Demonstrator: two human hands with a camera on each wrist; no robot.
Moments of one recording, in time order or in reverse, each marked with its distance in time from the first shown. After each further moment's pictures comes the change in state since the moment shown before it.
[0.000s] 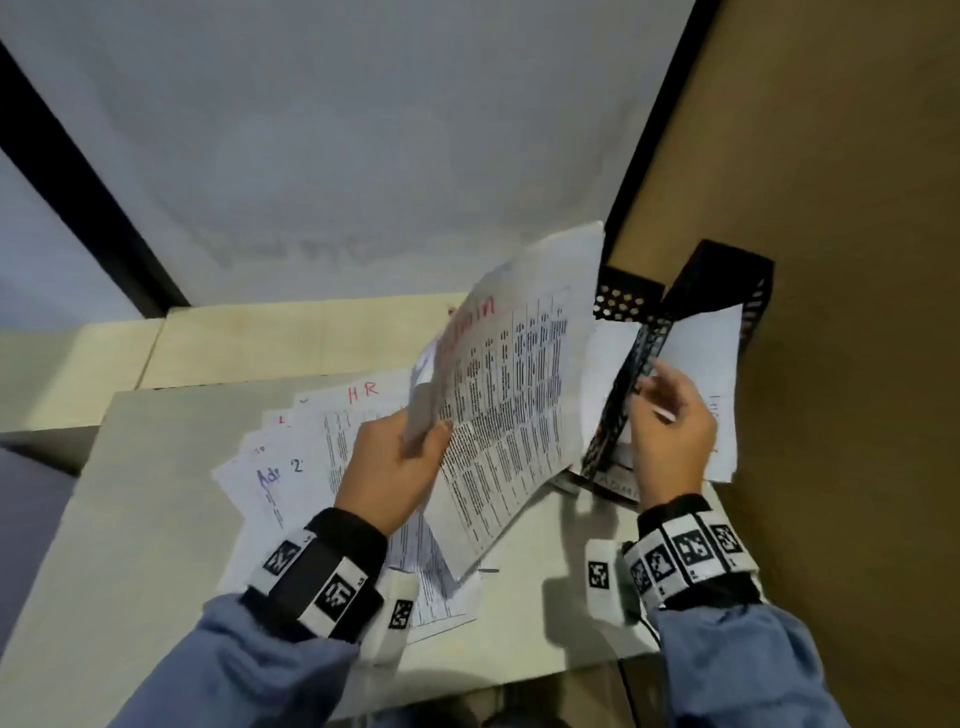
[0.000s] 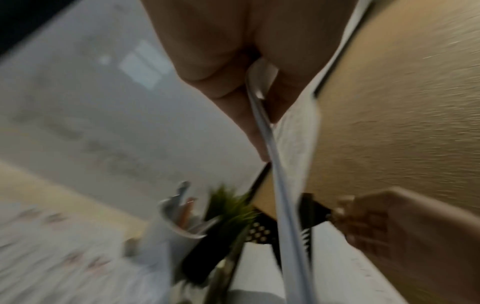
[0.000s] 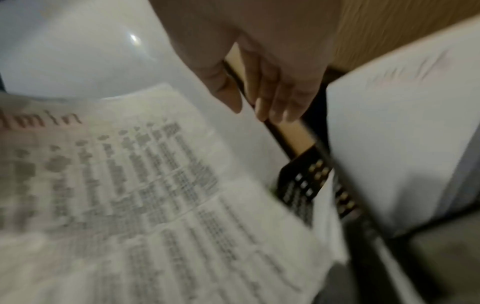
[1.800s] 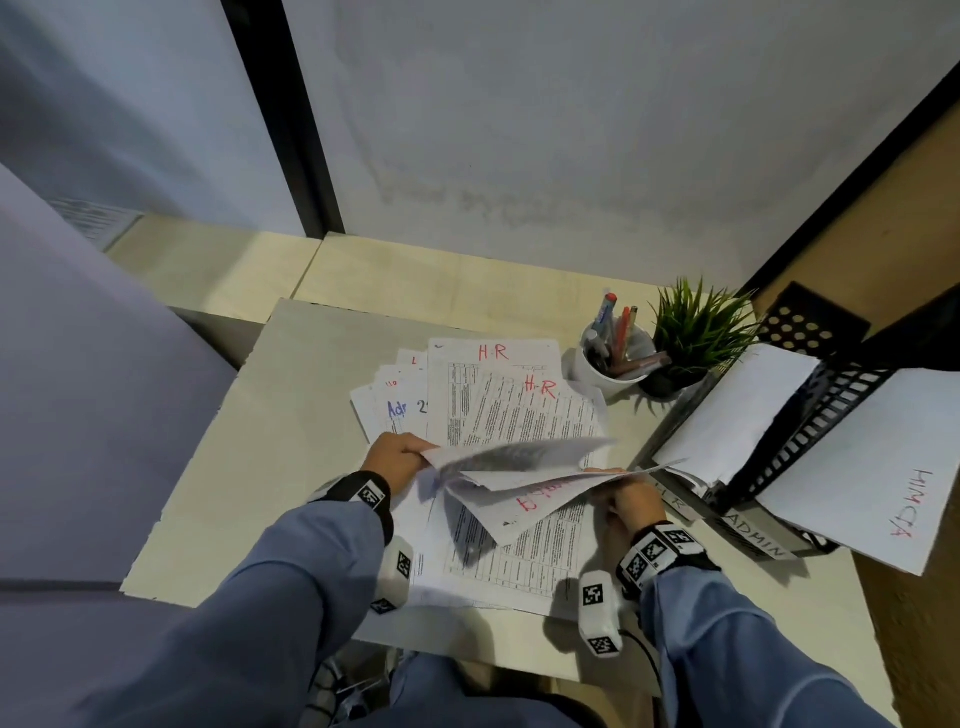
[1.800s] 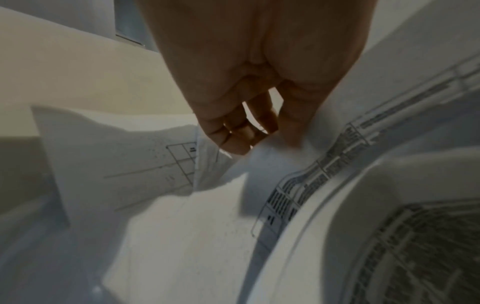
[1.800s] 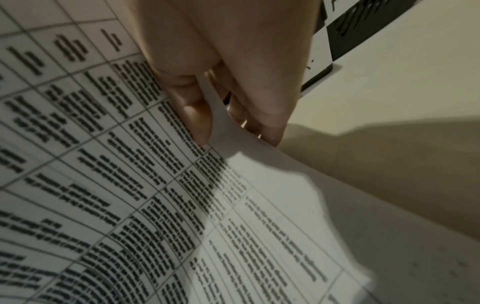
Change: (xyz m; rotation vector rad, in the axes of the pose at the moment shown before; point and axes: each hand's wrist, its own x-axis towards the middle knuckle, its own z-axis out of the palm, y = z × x) left_hand 0.001 -0.177 -0.082 0.025 0.083 -0.584; right_hand -0.037 0.147 0.117 -0.332 -0.596 0.629
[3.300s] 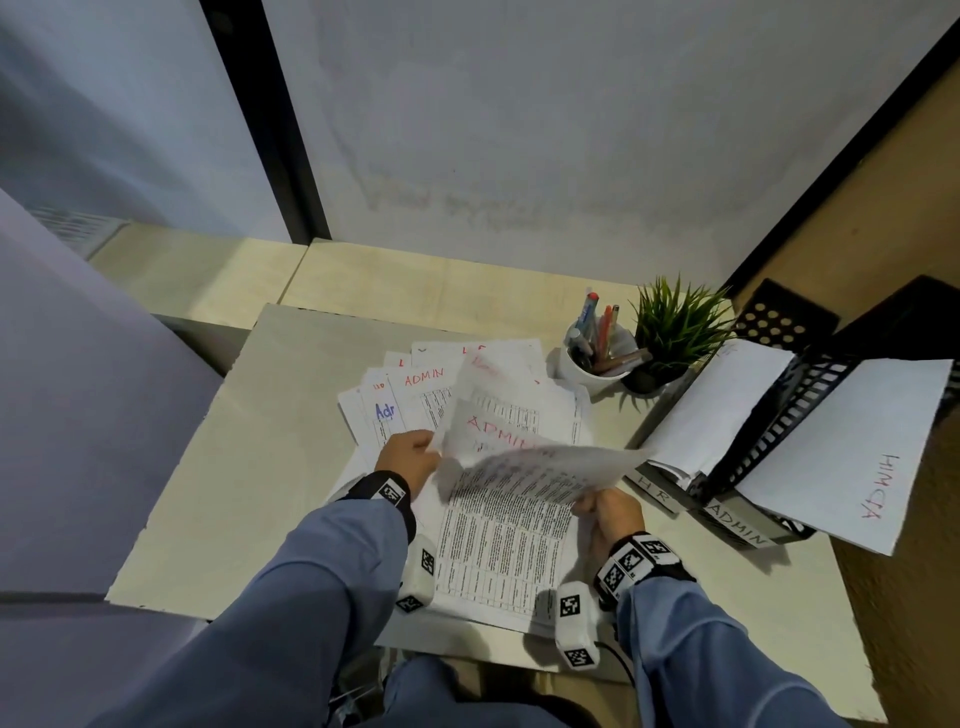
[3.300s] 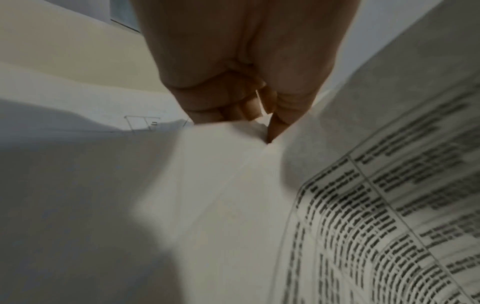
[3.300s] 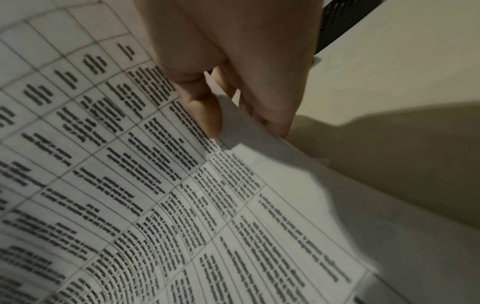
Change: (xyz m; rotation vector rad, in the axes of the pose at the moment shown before) left_hand 0.008 -0.003 0.031 -0.056 0.021 0.029; right_hand -0.024 0.017 0.013 0.335 0.112 0.091
